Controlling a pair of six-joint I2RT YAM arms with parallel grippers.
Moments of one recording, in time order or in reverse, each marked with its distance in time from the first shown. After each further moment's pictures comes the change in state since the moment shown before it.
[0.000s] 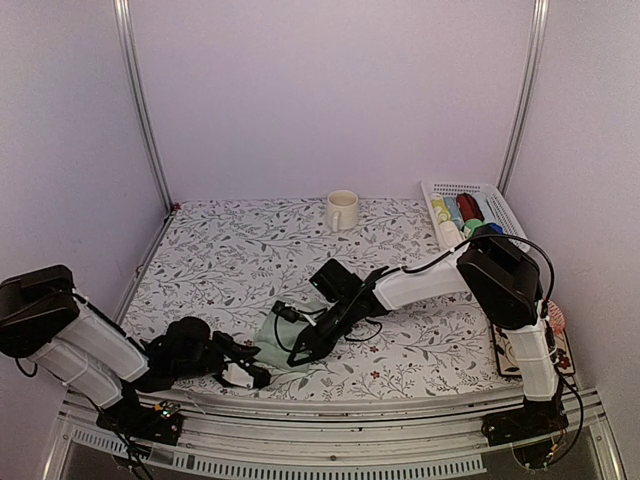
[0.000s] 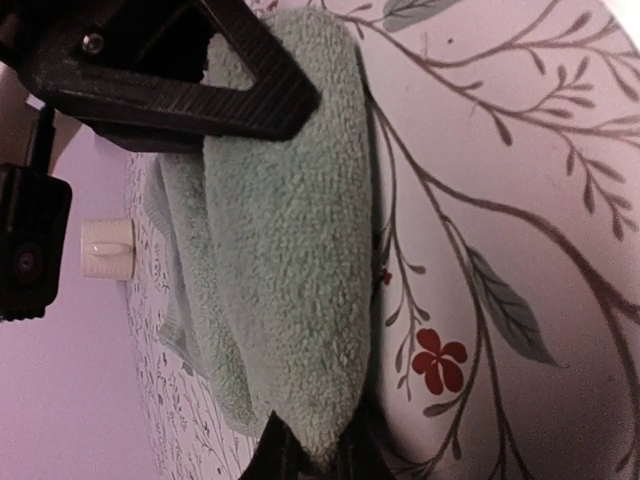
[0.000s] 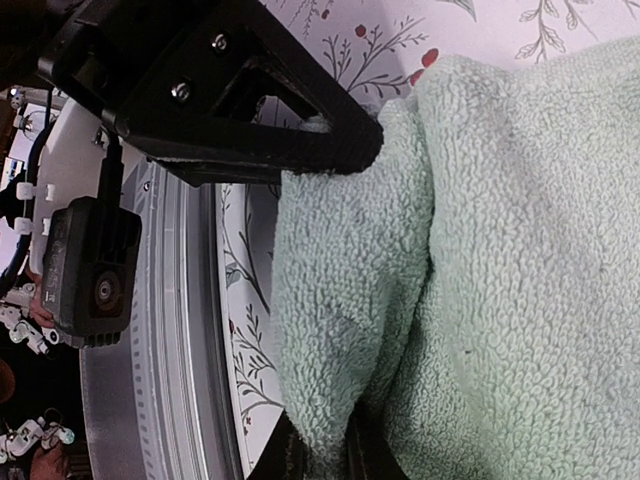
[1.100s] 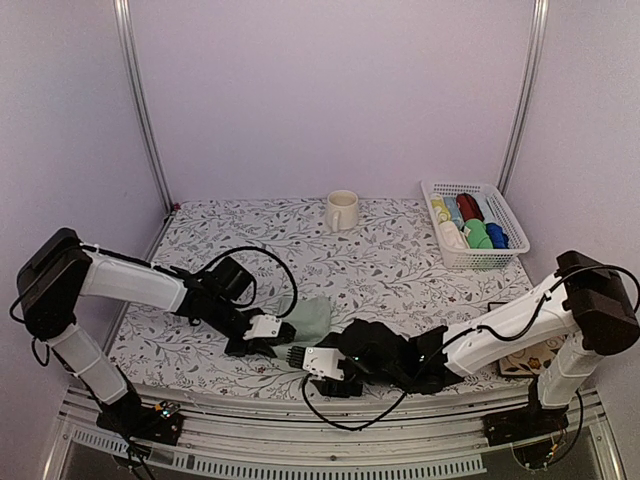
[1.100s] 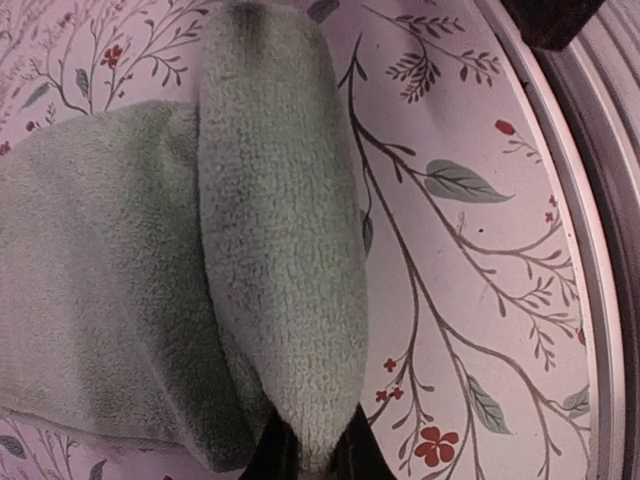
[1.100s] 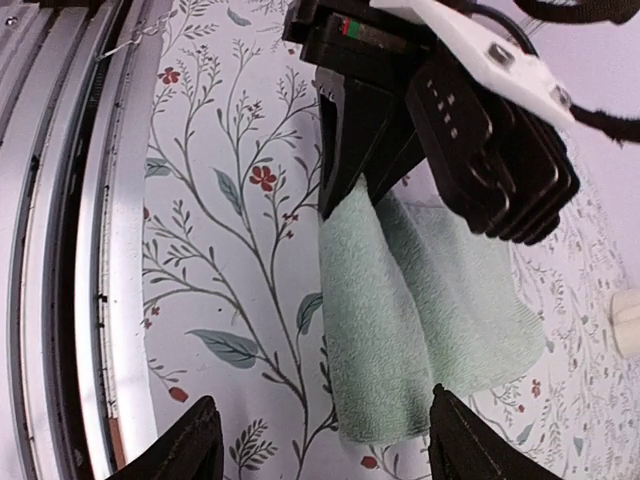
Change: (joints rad) left arm 0.183 0.170 0.635 -1.022 0.490 -0.238; right arm 0.341 -0.509 -0.576 0.381 1.052 -0.465
